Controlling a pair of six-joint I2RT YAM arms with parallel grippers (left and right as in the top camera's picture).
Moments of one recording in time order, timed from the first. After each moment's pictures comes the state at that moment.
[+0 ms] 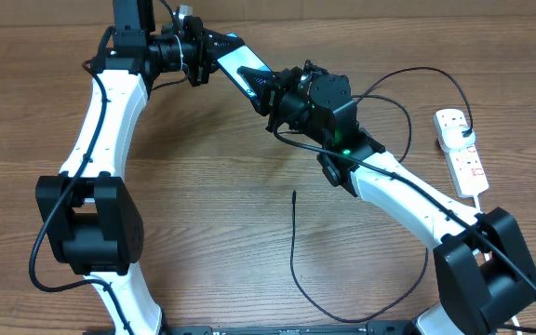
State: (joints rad) left arm -0.05 2.02 1.78 -0.46 1.02 -1.16; right arm 0.54 1.74 1.14 0.51 -0.34 1.90
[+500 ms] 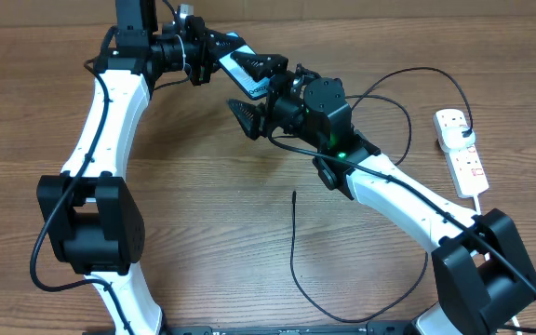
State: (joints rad) left arm -0.05 2.02 1.78 -0.45 0.99 -1.15; right arm 0.57 1.73 1.14 0.51 -0.36 1.92
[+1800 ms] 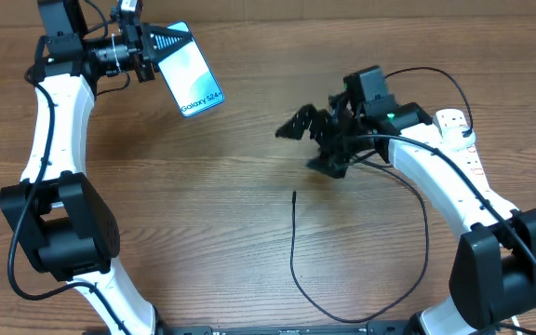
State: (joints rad) left arm 0.18 2.02 1.78 -0.45 1.42 -0.75; right arm 0.33 1.73 1.30 -0.72 -0.65 0.86
